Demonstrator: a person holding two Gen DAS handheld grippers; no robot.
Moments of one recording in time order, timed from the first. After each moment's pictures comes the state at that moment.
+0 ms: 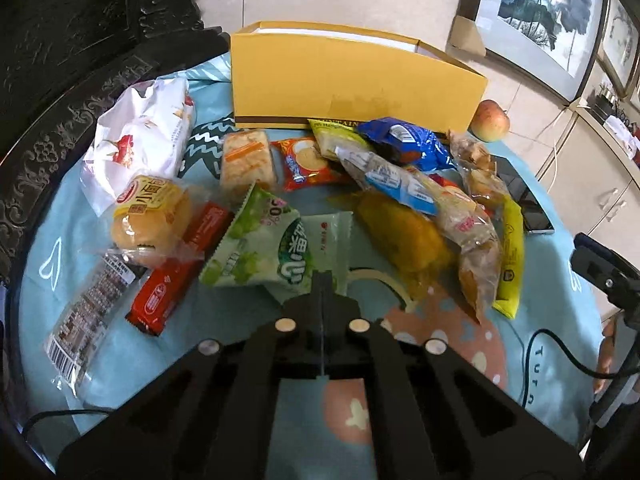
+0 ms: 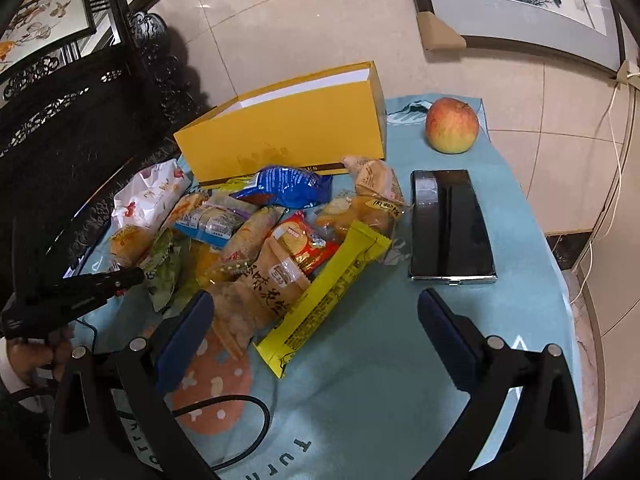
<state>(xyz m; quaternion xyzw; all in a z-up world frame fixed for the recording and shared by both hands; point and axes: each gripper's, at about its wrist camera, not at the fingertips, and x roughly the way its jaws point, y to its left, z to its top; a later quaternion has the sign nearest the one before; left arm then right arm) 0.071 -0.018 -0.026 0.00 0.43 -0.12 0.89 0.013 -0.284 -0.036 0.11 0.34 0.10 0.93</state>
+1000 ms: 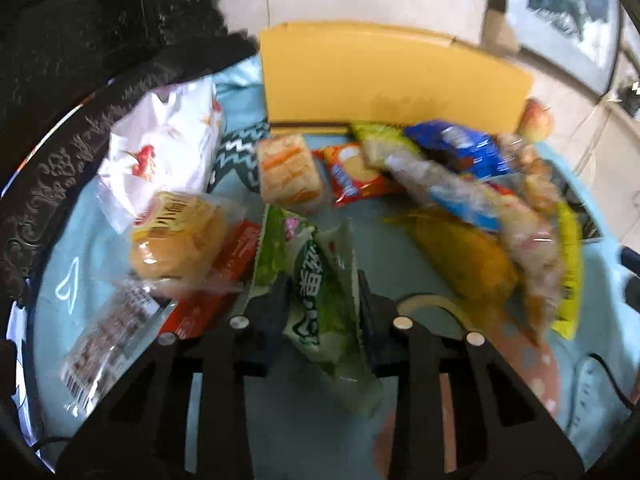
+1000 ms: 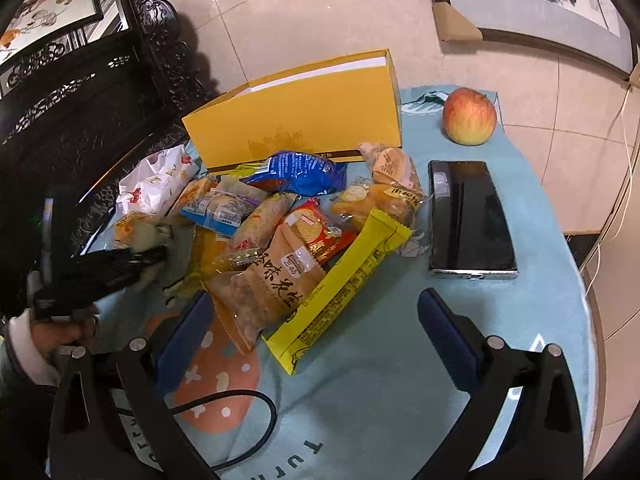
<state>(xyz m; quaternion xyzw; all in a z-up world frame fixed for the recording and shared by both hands) 0.089 -0.009 -0.035 0.03 0.41 -0.07 0.91 0.017 -0.276 -0.041 0.09 0.35 0.11 0.93</state>
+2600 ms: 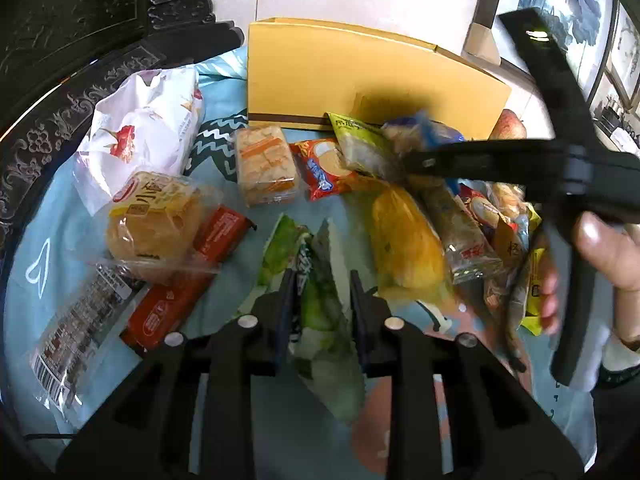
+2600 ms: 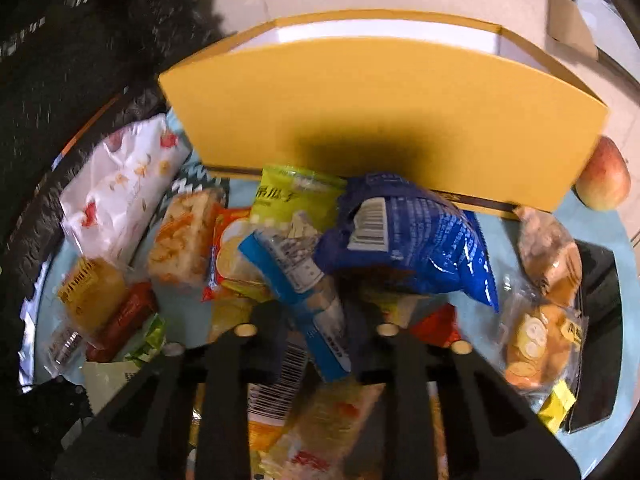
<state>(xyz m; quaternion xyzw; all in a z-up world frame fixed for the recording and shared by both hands) 0.092 -0.002 -0.044 -0.01 0.42 -0.11 0.90 0.175 -0.163 -0.037 0.07 0.42 0.12 0.90</state>
